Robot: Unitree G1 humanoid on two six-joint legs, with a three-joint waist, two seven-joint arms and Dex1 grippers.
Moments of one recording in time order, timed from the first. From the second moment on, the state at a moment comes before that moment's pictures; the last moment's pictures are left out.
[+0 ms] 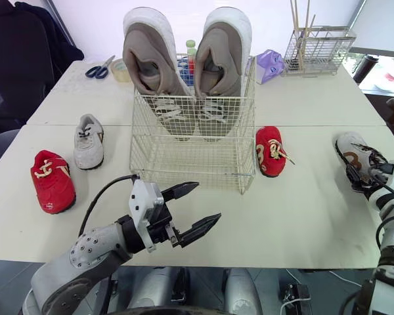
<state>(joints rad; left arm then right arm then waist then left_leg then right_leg) 0.06 0.44 -0.33 -0.88 -0.58 0.61 -0.32 -0.36 -0.76 -0.53 0.82 0.29 0.08 0.51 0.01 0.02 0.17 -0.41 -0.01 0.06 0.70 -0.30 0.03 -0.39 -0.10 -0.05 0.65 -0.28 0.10</state>
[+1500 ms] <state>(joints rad) 0.16 0.58 -0.08 -0.88 -0.79 0.70 -0.44 -0.61 -0.85 -0.56 1.05 0.40 -0.04 0.56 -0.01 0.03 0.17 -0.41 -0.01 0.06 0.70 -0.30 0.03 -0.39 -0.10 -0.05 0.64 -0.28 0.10</state>
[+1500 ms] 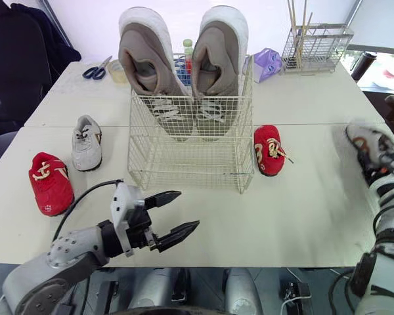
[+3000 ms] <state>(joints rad) -0.65 1.09 0.04 -0.28 -1.73 1.08 -0.81 -1.47 -1.03 0.70 0.08 0.79 -0.12 1.61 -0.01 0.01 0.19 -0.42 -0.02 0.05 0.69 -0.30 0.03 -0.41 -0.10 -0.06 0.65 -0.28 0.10</state>
